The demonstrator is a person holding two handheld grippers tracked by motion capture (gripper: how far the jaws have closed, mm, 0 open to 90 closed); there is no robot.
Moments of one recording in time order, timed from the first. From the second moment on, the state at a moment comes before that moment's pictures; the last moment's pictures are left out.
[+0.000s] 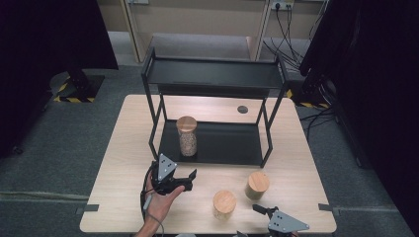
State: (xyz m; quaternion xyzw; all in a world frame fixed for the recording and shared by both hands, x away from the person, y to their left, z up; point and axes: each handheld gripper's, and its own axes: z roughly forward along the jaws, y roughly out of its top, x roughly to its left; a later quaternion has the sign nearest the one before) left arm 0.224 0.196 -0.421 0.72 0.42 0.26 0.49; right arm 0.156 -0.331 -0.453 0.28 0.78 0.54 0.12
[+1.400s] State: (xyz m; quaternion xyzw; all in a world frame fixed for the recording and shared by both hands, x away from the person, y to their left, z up) left arm 0.173 0.211 -0.442 0.72 0.40 0.25 0.52; right arm 0.155 -0.330 -0.453 0.28 0.78 0.55 0.12
